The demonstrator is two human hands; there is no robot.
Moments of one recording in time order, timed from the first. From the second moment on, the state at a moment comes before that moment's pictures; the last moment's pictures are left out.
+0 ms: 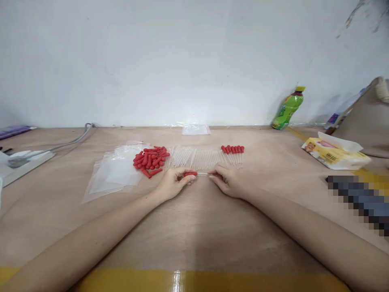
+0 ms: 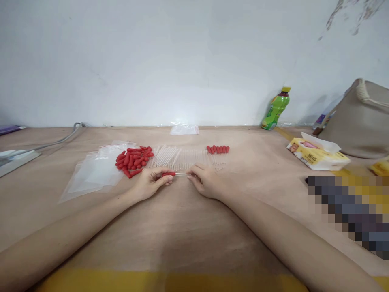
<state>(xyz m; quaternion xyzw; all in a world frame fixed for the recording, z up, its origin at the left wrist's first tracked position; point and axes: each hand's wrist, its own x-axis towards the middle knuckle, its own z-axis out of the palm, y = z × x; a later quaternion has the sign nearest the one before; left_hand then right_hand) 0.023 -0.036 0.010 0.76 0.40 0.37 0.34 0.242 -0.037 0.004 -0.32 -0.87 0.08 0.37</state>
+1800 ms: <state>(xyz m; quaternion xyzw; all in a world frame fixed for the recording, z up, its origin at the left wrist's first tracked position) 0.015 -0.039 0.012 0.85 0.37 0.35 0.12 0.246 -0.026 0.042 -0.43 -0.85 0.13 0.27</state>
